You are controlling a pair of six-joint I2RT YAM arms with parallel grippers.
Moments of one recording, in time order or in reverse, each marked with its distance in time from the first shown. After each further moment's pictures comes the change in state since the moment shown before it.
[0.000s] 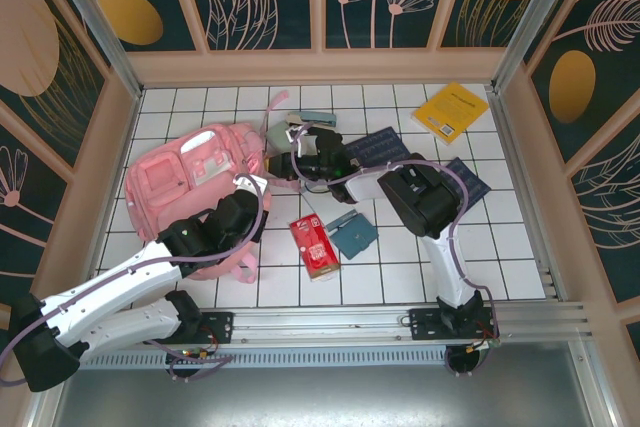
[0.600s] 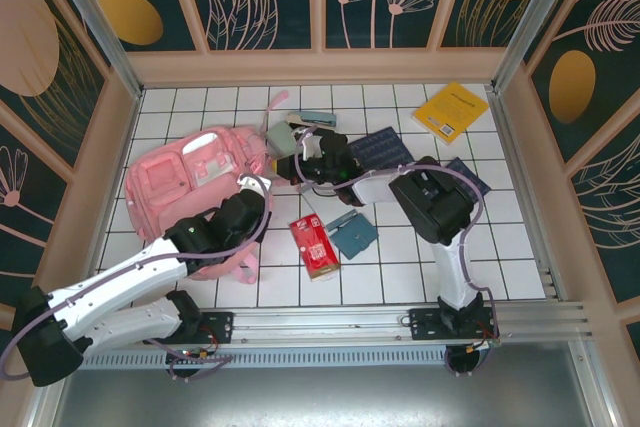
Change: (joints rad) left arm 0.000 0.052 -0.002 0.014 -0.005 -0.014; right arm 0.000 -0.125 -0.082 -0.134 0.107 -0.164
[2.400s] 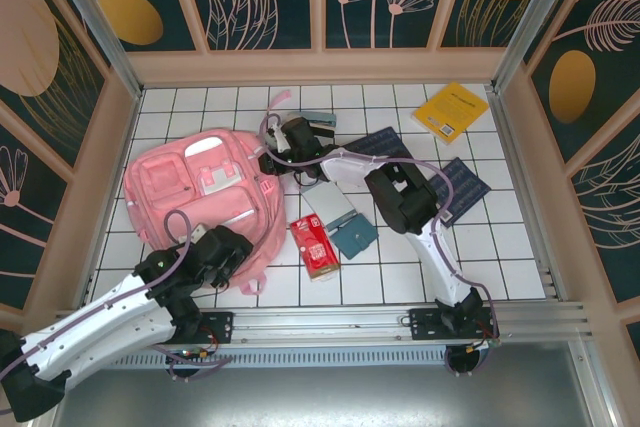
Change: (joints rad) left arm 0.000 -0.364 -0.267 -0.278 0.273 -1.325; right arm 0.046 0.288 0.561 -0.675 0.220 -0.153
